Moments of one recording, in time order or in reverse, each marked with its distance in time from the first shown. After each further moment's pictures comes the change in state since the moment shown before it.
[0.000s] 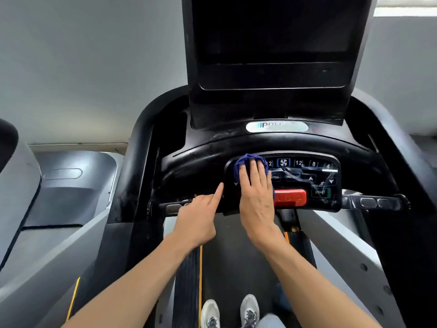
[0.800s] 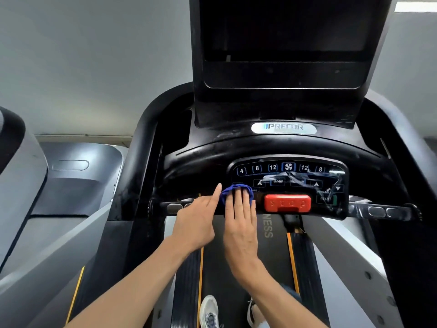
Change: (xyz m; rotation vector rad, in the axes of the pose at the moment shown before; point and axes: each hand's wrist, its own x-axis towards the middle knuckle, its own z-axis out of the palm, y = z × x) left_hand 0.000 -0.001 0.004 -0.050 0.061 -0.041; right_hand -0.061 -0.031 0.022 0.055 -0.063 -0.064
